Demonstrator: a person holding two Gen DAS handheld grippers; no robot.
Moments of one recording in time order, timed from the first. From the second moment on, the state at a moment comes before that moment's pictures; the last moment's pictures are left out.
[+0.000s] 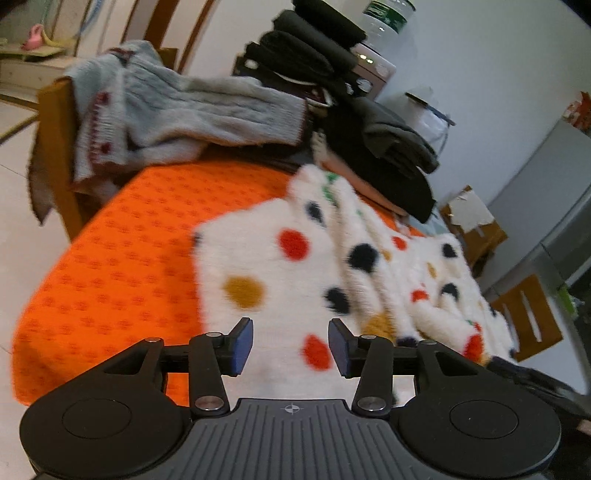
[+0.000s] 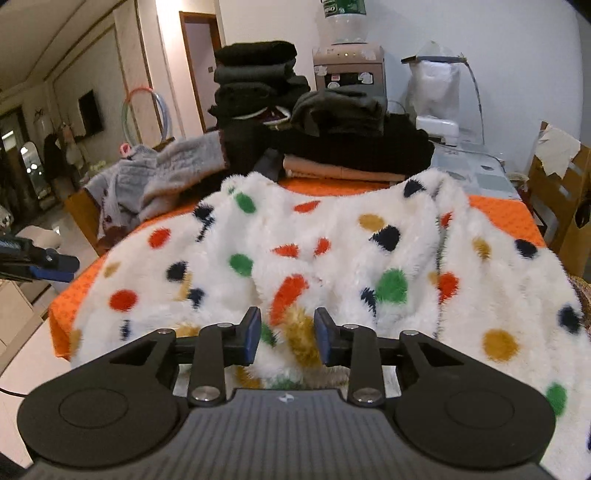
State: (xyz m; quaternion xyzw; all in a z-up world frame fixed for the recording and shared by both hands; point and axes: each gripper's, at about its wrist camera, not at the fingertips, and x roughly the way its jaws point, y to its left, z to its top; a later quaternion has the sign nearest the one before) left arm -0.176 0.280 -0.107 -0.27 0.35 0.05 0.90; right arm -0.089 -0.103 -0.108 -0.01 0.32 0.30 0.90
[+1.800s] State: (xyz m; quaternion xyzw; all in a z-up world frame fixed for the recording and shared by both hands) left arm 0.028 0.383 -0.177 -0.14 0.53 -0.32 0.77; right arm -0.327 0.116 -0.155 0.15 0.28 -0.08 0.95
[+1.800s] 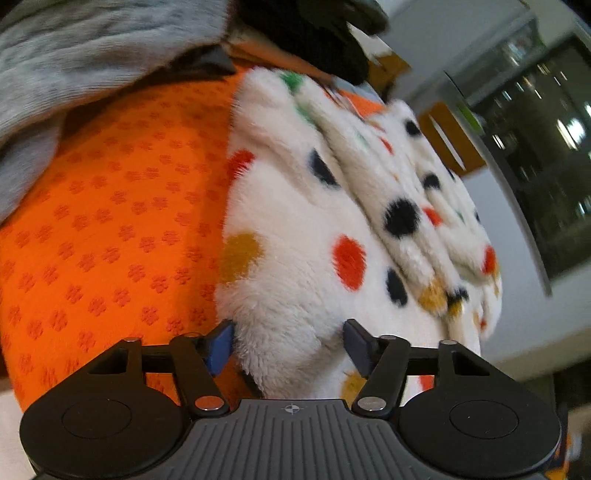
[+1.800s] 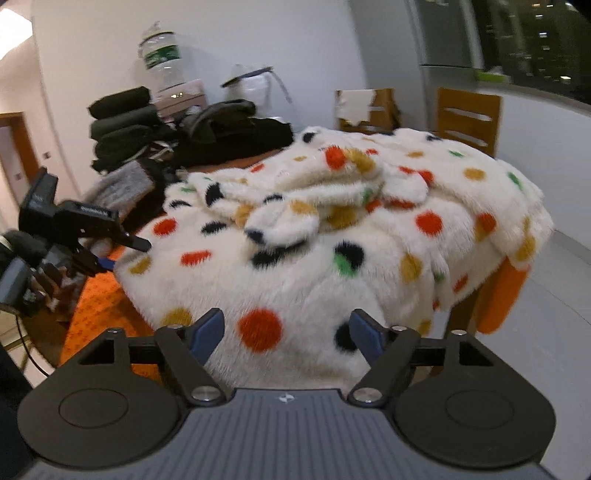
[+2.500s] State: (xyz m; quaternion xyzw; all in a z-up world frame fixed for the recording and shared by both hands) left arm 0.032 0.380 -0.176 -0.07 0.53 -0.39 0.75; right arm -0.271 0.291 -0.300 -0.11 0.31 -0.28 0.90
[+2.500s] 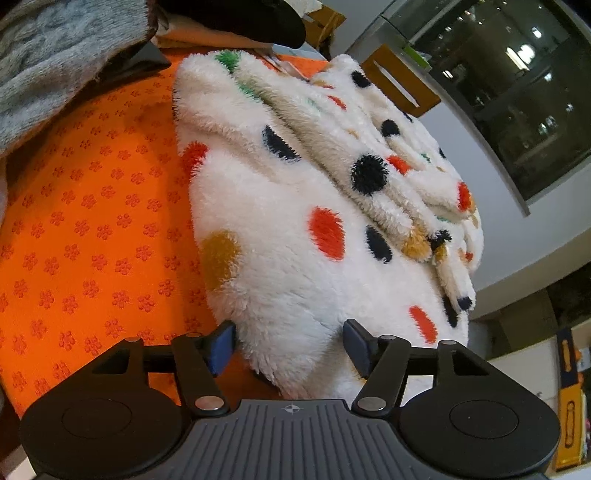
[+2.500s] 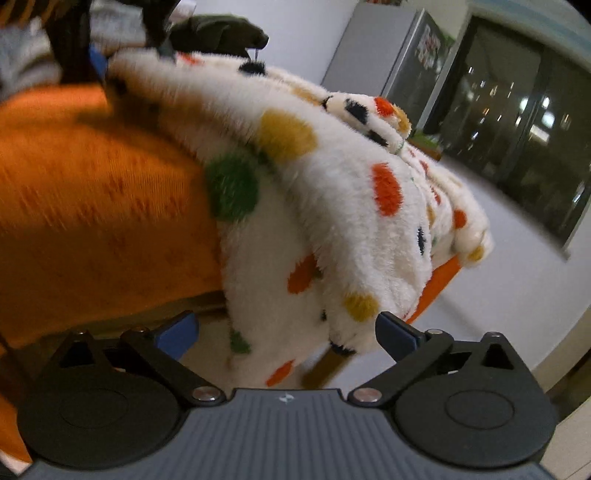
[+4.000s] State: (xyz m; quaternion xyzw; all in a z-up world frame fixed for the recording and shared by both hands) left arm 0.019 0.378 -0.135 -0.19 0.45 -0.39 0.78; right arm -0.260 0.226 -0.165 -0.18 0.40 -0.20 0.88
